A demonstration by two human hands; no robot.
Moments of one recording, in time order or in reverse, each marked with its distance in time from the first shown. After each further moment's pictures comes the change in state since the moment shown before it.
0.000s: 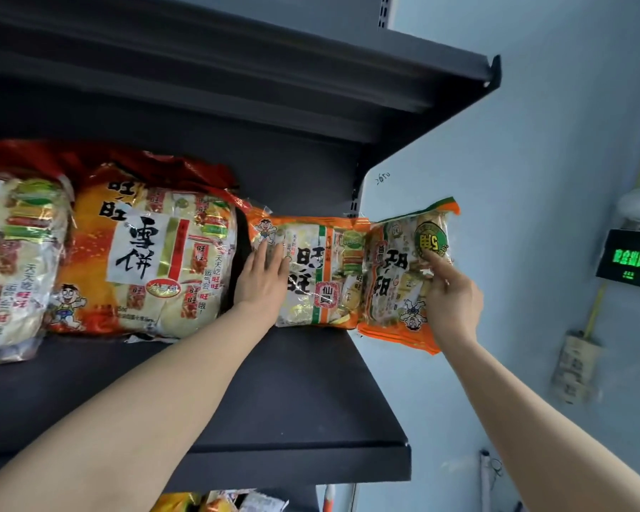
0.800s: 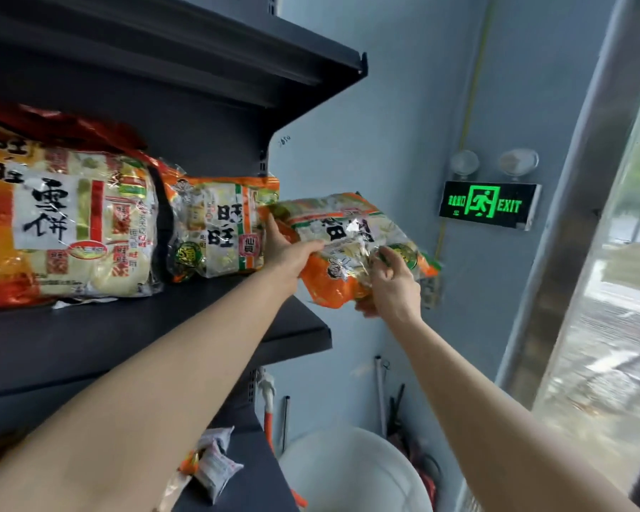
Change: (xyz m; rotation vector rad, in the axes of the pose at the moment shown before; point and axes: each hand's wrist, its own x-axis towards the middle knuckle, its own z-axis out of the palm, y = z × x) left_hand -0.095 0.100 -0.104 -2.103 -0.248 -0.223; right_hand -0.128 -0.040 -0.106 0.042 0.000 0.421
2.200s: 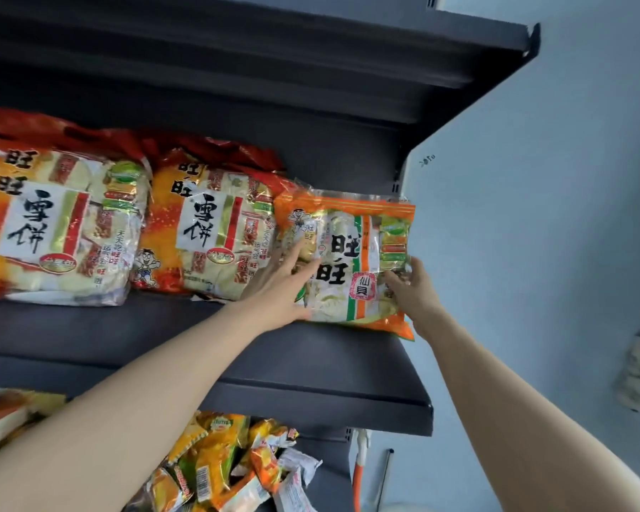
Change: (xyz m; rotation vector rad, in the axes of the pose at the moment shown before) left_hand 0.004 -0.001 -0.150 1.647 0.075 0.177; right_hand 0.106 0.001 0.176 0.270 -0.651 -0.124
